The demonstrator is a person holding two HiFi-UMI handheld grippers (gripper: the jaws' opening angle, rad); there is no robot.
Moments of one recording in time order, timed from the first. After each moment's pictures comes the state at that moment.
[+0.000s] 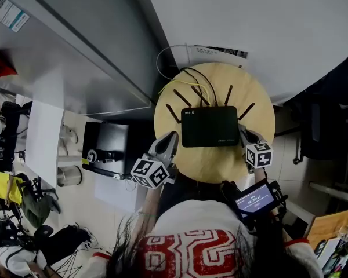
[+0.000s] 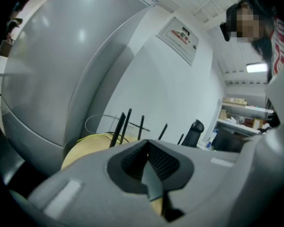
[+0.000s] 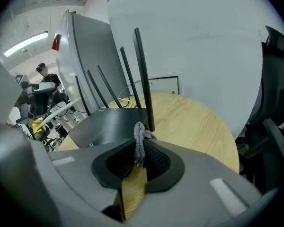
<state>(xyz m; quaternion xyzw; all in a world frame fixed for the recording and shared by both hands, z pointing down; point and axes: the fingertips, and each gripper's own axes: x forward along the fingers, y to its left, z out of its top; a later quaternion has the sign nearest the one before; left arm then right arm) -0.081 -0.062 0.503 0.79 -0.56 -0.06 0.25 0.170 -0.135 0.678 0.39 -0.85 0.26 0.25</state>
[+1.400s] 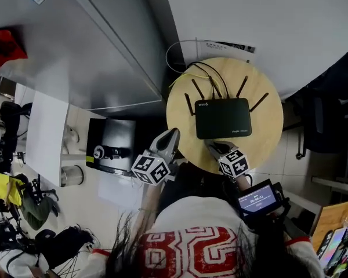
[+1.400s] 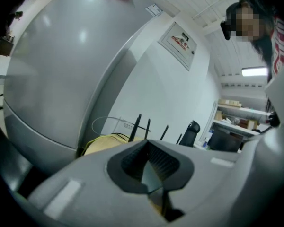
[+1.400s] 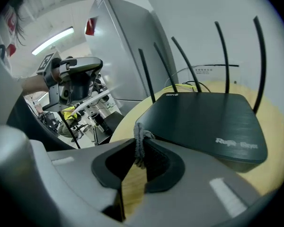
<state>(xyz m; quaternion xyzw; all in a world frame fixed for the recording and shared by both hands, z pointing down) -0.127 -0.029 0.500 0.80 -0.55 -0.06 0.25 -0.003 -0.002 0.675 0.21 -0.90 0.26 0.28</state>
